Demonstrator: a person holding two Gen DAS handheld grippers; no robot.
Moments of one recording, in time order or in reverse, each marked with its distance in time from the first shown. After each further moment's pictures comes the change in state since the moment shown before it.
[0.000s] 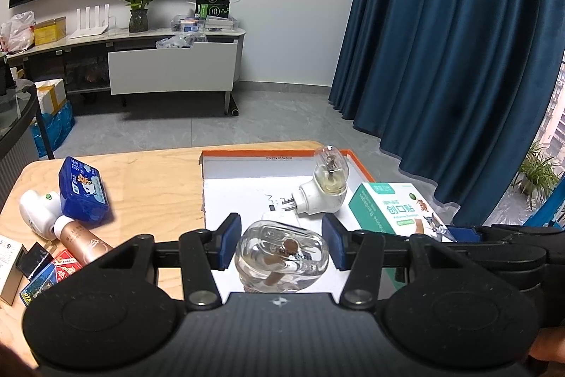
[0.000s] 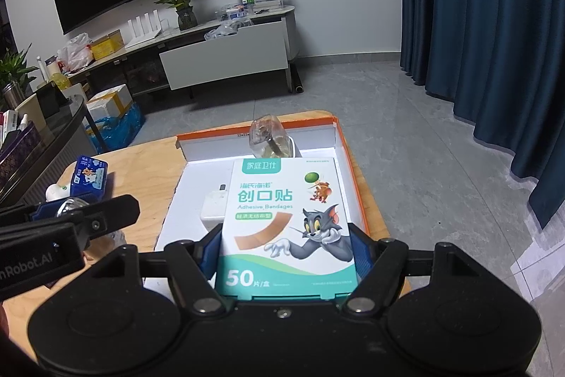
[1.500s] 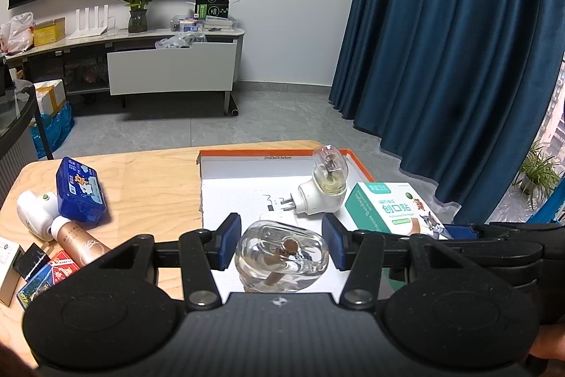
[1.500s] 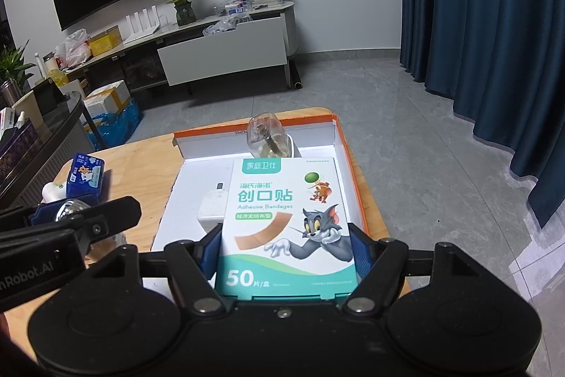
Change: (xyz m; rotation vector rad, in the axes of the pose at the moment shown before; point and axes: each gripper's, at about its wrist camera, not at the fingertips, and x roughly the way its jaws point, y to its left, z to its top) left arm 0.004 0.000 -0.003 0.005 -0.003 0.001; right arm 0.004 0.001 0.002 -0.007 0.013 -0.007
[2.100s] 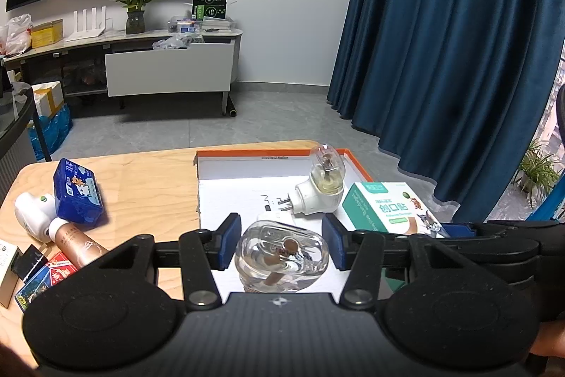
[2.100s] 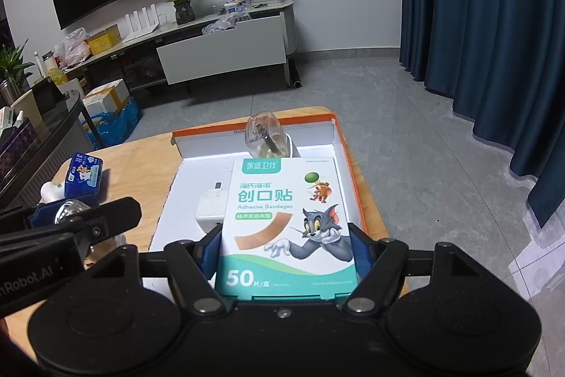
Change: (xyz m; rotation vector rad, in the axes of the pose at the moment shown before) left arm 0.001 -0.001 -0.001 0.005 0.000 -0.005; right arm 0.003 0.000 0.002 -0.001 0.005 -0.004
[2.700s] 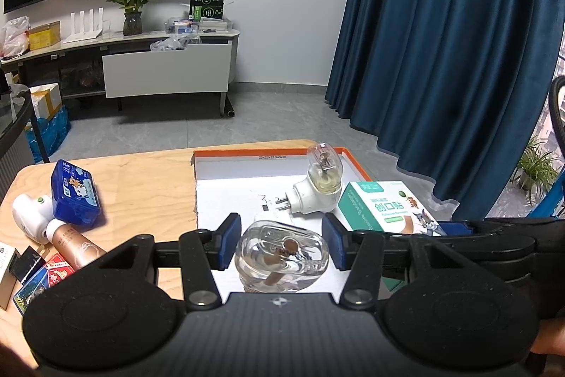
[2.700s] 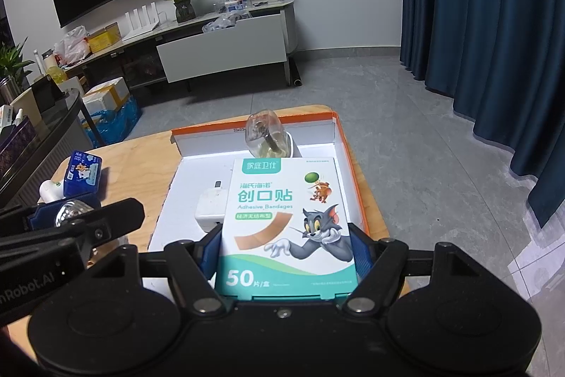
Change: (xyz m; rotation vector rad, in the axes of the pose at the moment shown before) left arm 0.000 0.000 -0.002 0.009 0.000 -0.007; right arm 0.002 0.000 0.001 -0.003 0.004 -0.001
